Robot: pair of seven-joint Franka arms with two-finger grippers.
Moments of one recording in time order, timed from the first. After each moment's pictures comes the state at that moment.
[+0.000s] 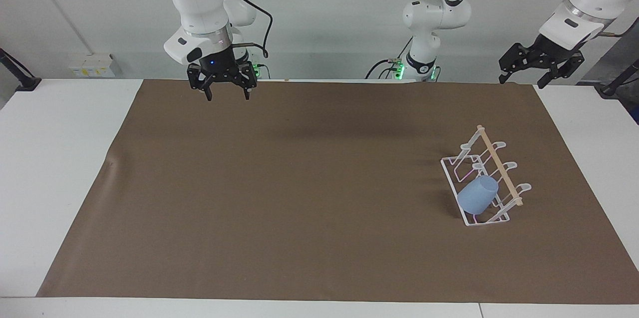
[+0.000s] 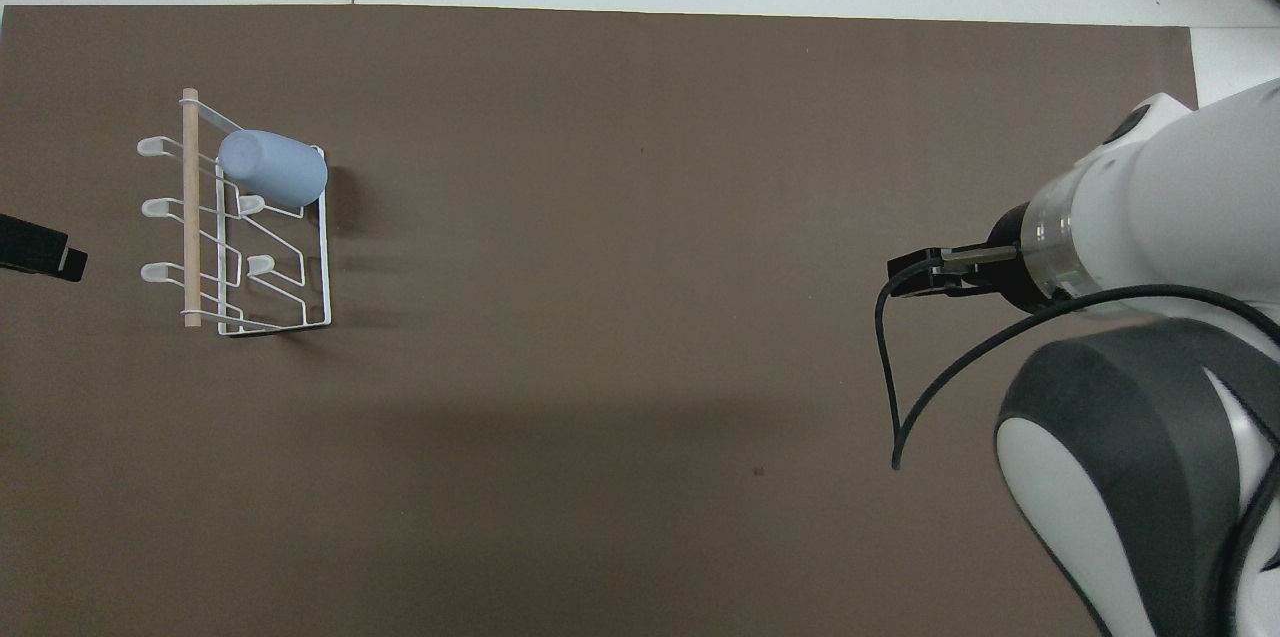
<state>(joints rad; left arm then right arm) -0.01 0.01 0.01 -1.45 -0.04 1.40 0.18 -0.08 -0.06 0.31 -1.72 0.00 1.69 0.19</state>
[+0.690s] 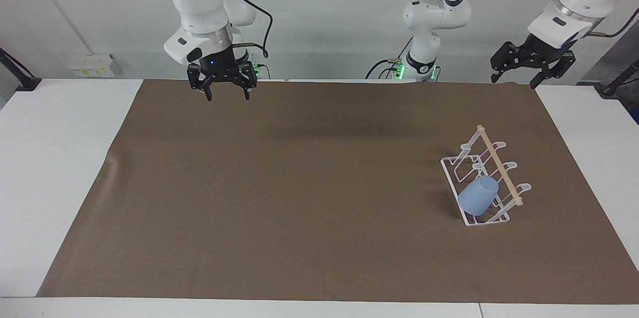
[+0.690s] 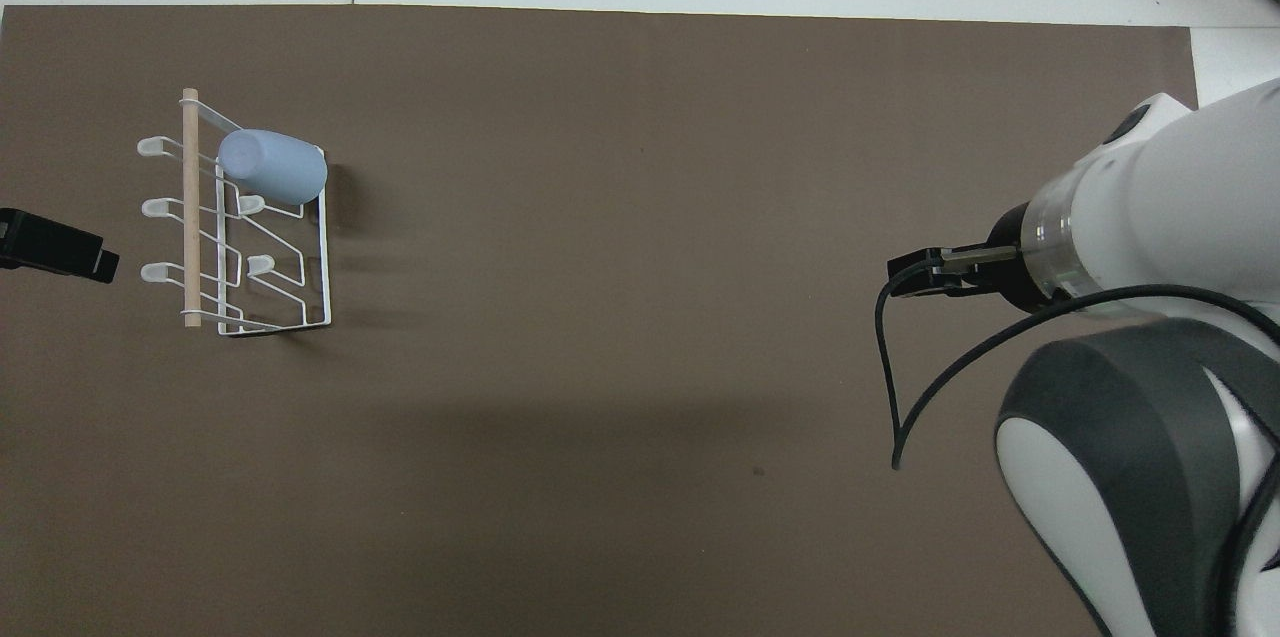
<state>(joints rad) -0.01 0.01 -0.05 -1.45 -0.04 1.40 0.16 -0.08 -0.06 0.31 -1.72 0.00 1.69 0.19</state>
